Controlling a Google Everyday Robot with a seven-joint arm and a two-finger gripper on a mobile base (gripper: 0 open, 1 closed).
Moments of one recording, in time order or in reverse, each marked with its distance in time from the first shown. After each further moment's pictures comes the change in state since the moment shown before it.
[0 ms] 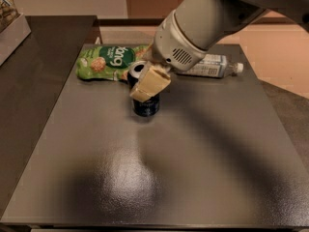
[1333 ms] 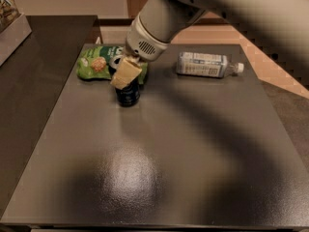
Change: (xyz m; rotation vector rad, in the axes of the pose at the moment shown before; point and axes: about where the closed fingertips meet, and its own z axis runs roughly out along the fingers) arm -0.023 -0.064 0.071 -0.014 0.029 0.018
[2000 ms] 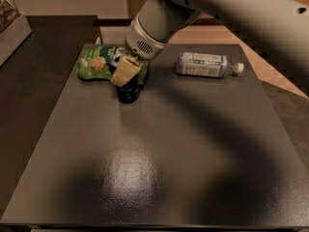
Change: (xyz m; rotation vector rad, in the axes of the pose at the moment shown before) arm 0.002 -0.018 0.010 0.022 0.002 0.013
